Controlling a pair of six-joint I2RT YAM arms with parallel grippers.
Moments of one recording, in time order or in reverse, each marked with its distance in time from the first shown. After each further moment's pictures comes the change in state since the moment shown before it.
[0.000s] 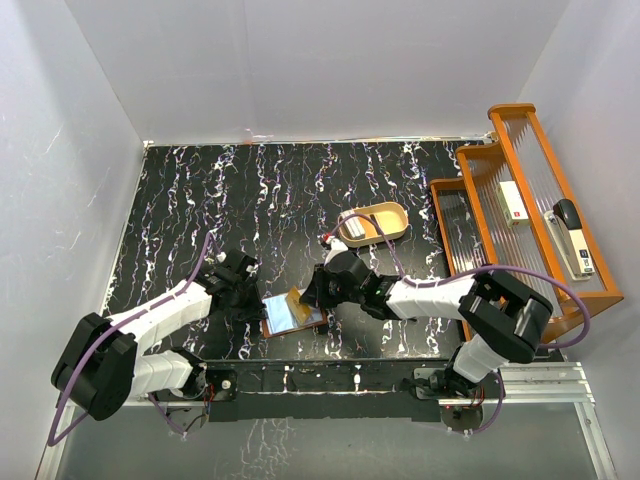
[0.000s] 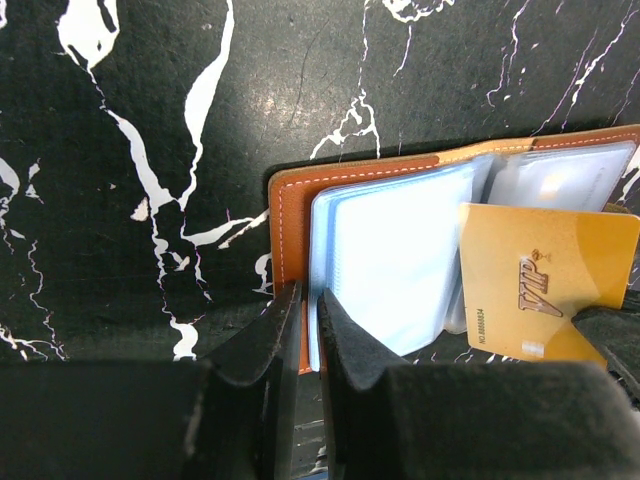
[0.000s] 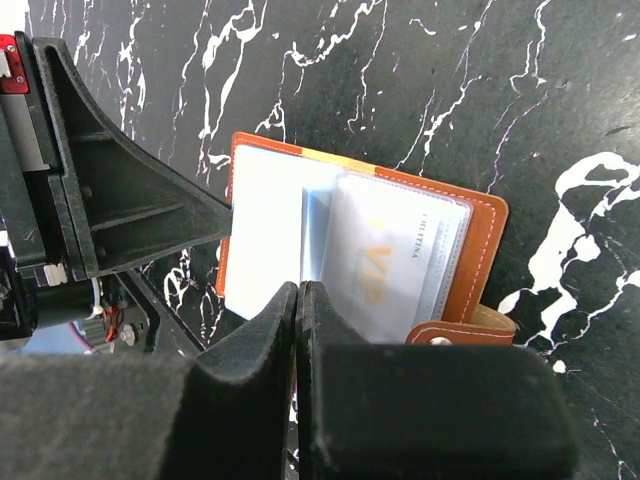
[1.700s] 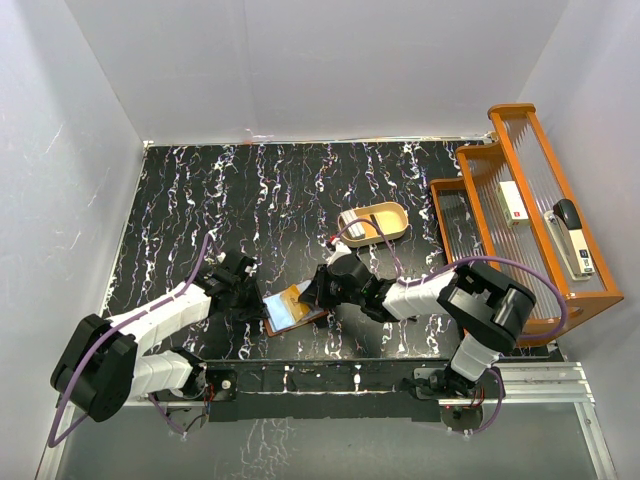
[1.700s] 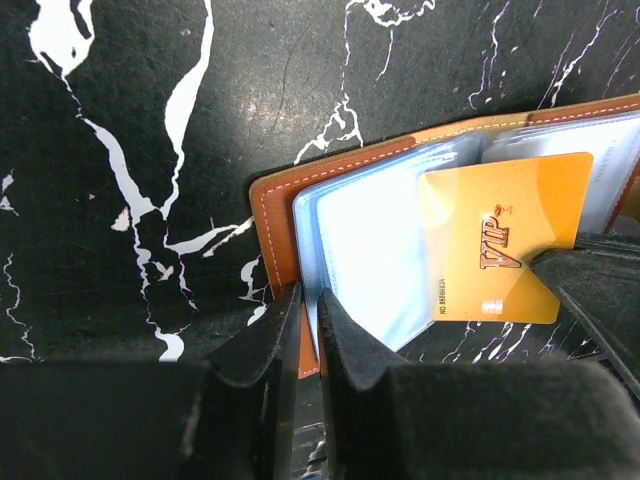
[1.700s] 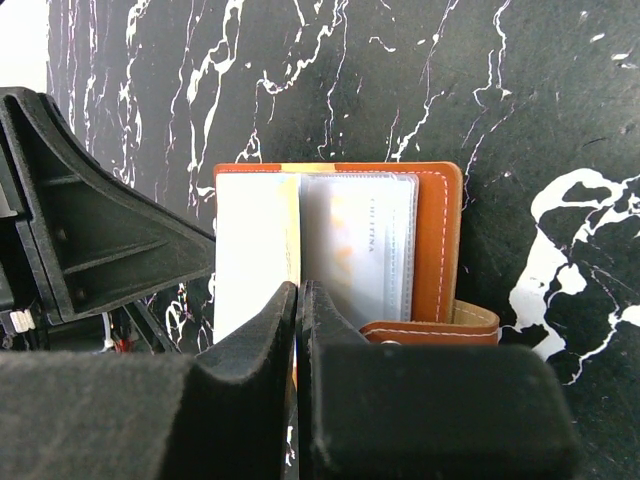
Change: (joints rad) left arm 0.006 -0.005 -0.026 0.055 0.027 -0.011; right arm -0.027 0.101 -0.061 0.211 -0.005 0.086
